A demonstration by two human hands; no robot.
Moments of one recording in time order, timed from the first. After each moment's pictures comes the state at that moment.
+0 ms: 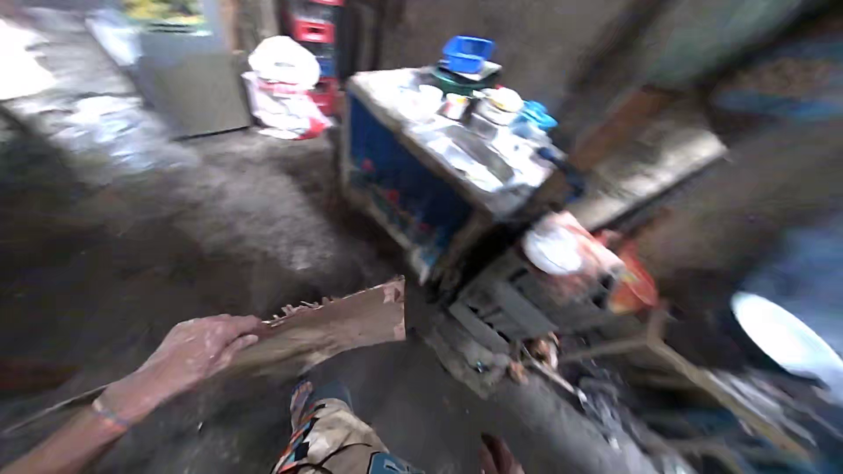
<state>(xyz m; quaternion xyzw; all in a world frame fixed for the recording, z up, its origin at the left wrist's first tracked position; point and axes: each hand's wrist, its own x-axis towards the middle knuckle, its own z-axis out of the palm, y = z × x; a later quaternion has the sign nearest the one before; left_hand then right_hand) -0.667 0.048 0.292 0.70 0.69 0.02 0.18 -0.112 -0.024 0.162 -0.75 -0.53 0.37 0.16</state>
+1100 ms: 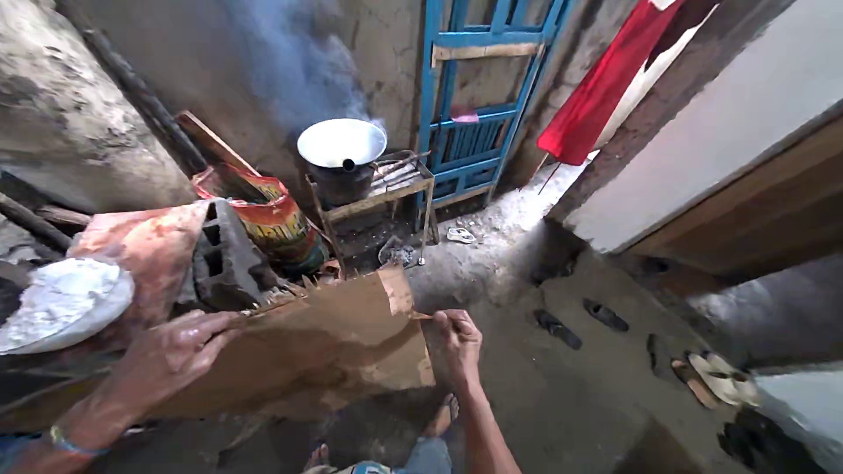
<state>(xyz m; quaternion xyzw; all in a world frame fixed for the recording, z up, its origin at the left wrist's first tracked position) 0.163 0.210 0.316 0.98 0.08 0.15 0.09 0.411 -0.146 0.167 -0.72 -0.21 -0.06 0.66</state>
